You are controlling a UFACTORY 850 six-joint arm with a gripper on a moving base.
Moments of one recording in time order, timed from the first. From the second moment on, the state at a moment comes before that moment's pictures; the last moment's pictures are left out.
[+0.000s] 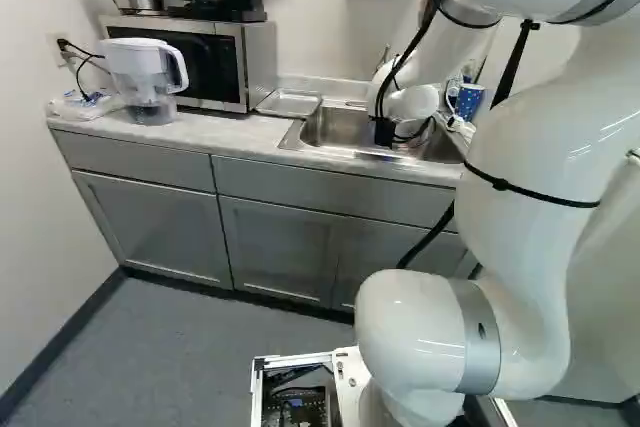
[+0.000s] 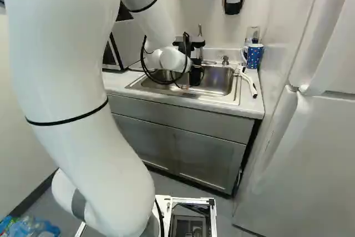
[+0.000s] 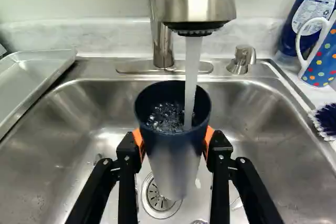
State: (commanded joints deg) arm -15.0 -9.1 -47.6 0.0 25.0 0.0
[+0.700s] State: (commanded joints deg) arm -15.0 -9.1 -47.6 0.0 25.0 0.0
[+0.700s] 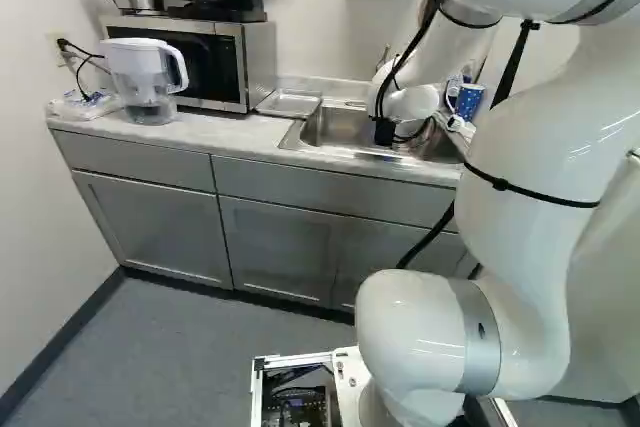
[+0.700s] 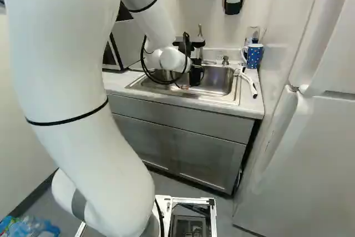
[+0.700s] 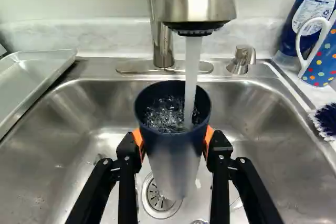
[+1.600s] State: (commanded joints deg) arm -14.4 -8.9 -47.3 0.0 25.0 0.0
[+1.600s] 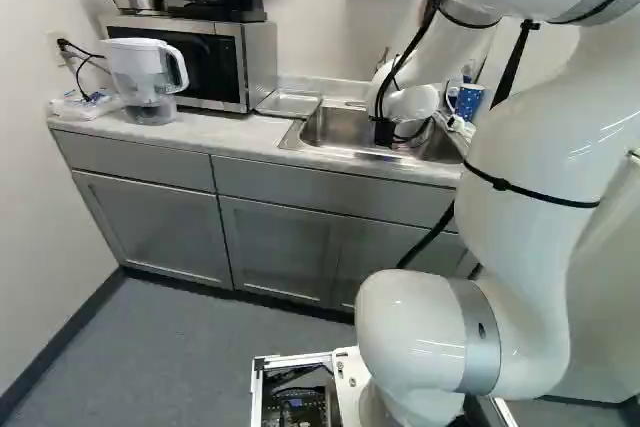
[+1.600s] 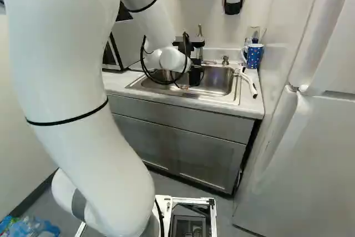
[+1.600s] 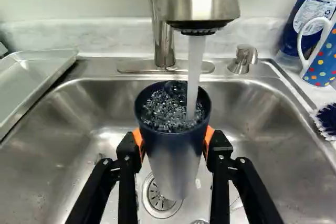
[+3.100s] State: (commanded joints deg) arm -5.5 -3.1 -49.1 0.0 25.0 0.0
